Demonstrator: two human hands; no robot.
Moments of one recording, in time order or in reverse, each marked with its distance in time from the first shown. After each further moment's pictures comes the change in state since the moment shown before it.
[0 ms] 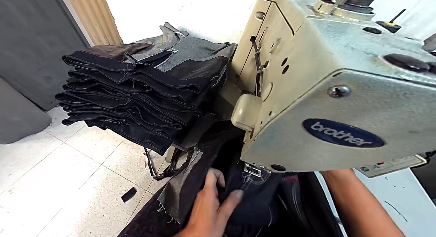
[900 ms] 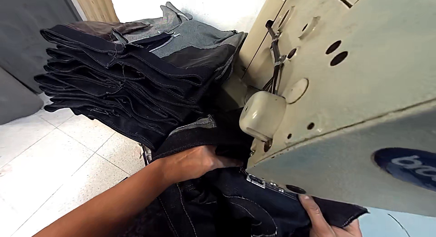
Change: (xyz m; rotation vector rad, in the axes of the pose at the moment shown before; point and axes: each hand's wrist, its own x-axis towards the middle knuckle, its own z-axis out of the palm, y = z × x) left_hand 0.121 -0.006 -0.064 0.632 -0.322 1.082; right_hand -0.110 -0.030 0.063 0.304 0.523 -0.013
